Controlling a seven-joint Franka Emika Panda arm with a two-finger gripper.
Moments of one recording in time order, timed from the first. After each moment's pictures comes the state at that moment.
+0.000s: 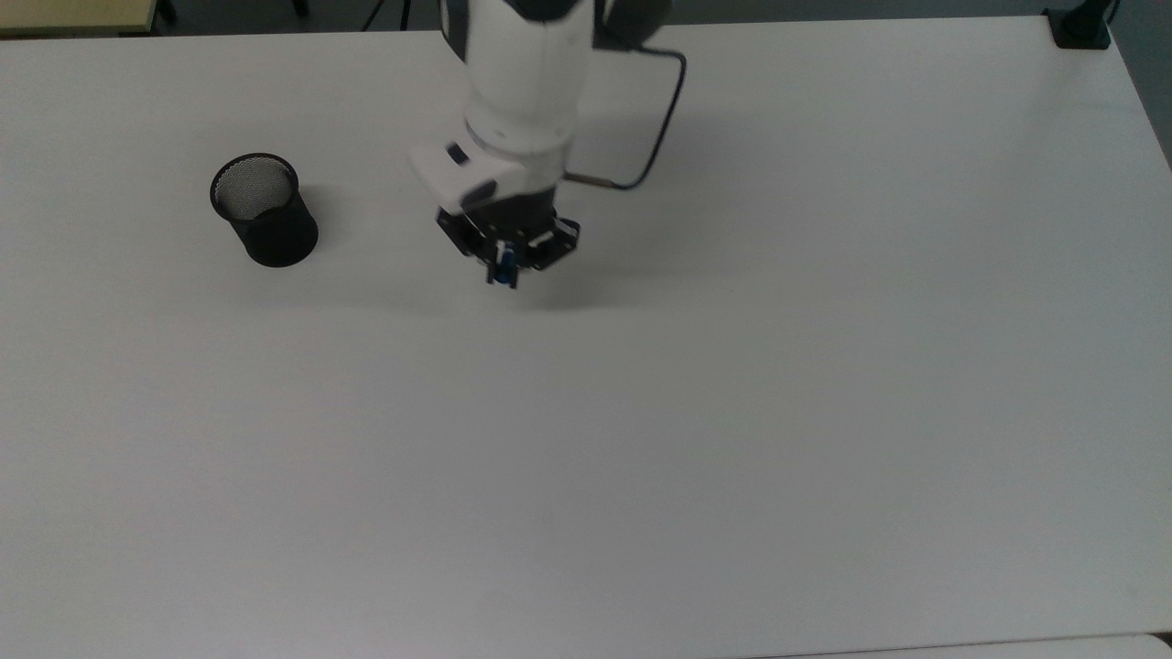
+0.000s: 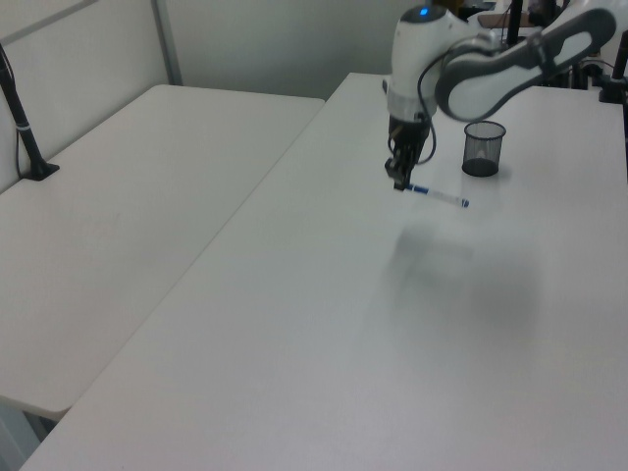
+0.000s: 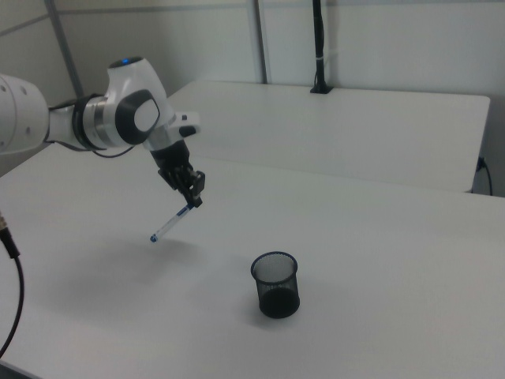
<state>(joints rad) 0.04 0.27 0.06 -1.80 -0.20 2.18 0.33</state>
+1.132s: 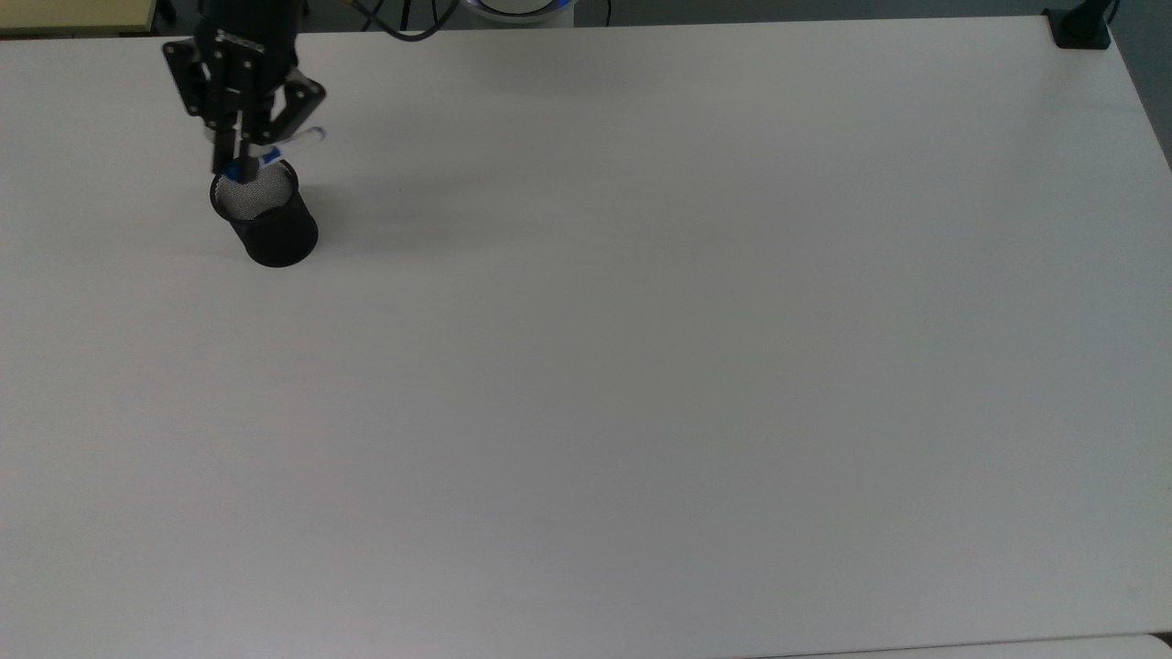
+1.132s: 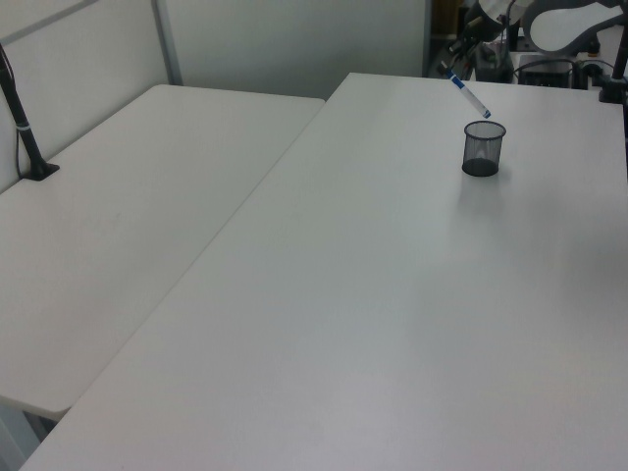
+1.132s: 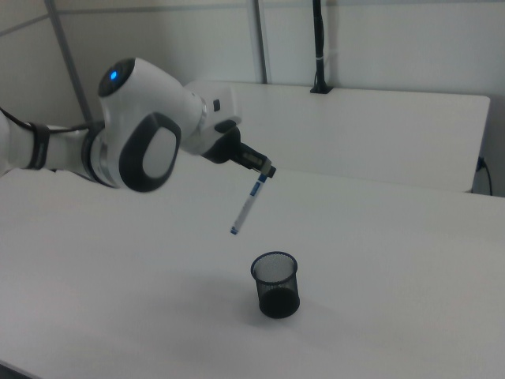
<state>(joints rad) -0.32 -0.09 0.05 -2.18 -0.21 2.81 0.21</state>
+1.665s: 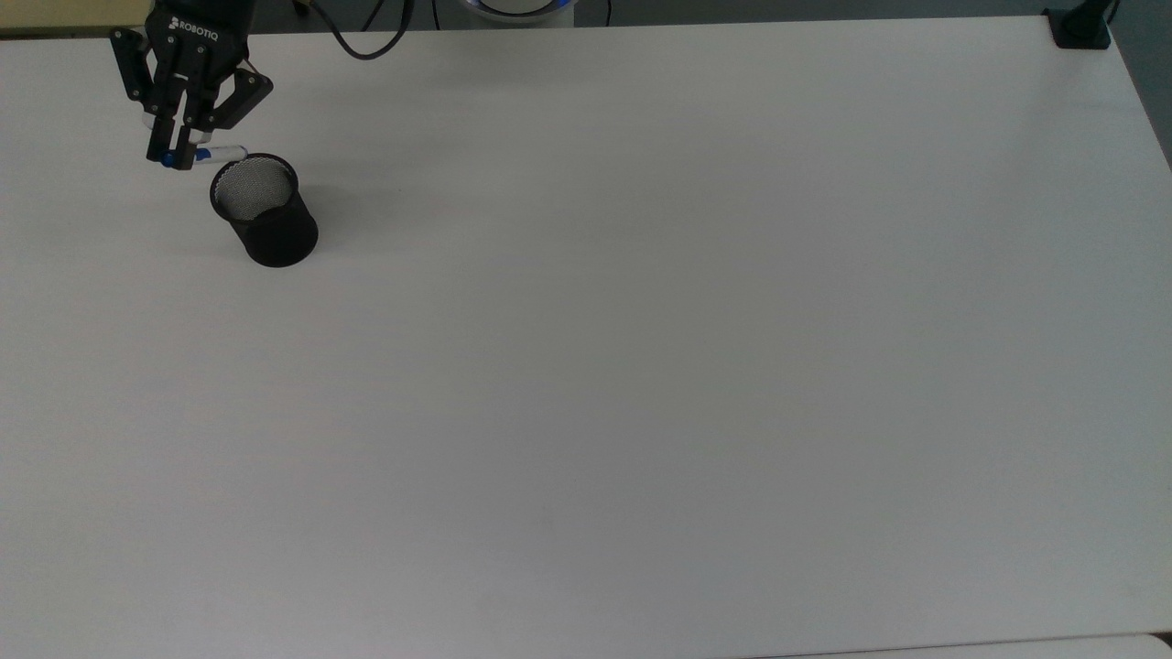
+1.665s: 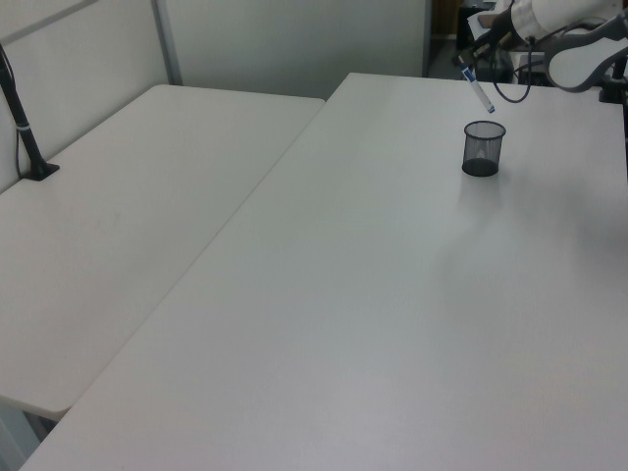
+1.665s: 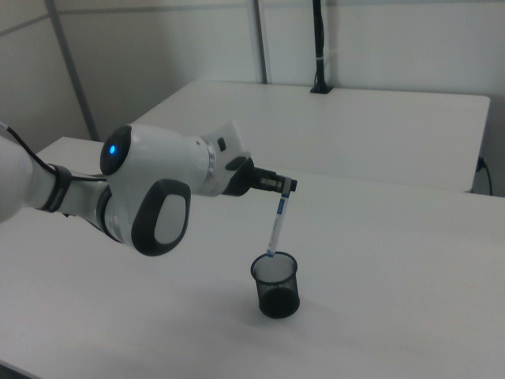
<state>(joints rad) -0.43 -0.07 0.03 -2.37 -0.21 3.28 0.01</state>
